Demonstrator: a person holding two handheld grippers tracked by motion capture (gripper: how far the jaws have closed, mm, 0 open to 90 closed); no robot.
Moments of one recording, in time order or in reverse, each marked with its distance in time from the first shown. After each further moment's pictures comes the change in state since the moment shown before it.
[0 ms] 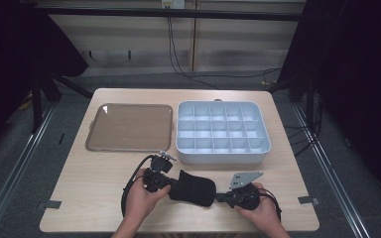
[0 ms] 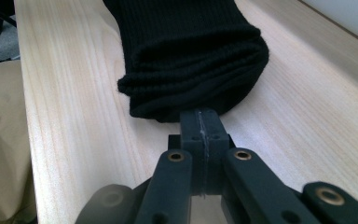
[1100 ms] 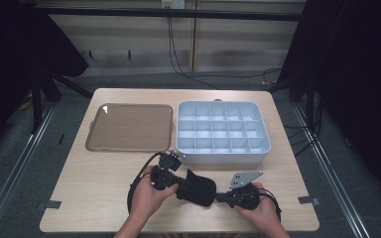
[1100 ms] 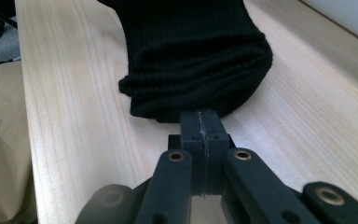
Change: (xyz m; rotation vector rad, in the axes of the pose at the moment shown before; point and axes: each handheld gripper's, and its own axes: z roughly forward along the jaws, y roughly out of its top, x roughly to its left) left arm -0.019 0.017 0.000 0.022 -0.045 0.044; right arm -0.001 0.000 0.001 -0.003 0.002 0.002
